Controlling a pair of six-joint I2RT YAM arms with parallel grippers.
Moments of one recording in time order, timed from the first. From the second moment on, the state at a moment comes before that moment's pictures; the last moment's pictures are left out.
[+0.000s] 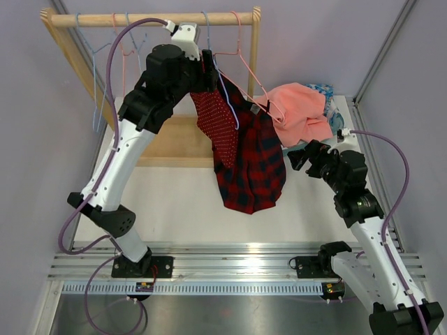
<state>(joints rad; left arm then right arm) -0.56 1.66 2.17 -0.69 -0.14 -0.19 0.20 0.75 0.74 -0.26 -0.12 0.53</state>
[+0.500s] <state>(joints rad) -0.69 1.68 2.20 -0.66 -0.25 -0.19 0.20 0.71 0.75 -0.34 -0.10 0.52</state>
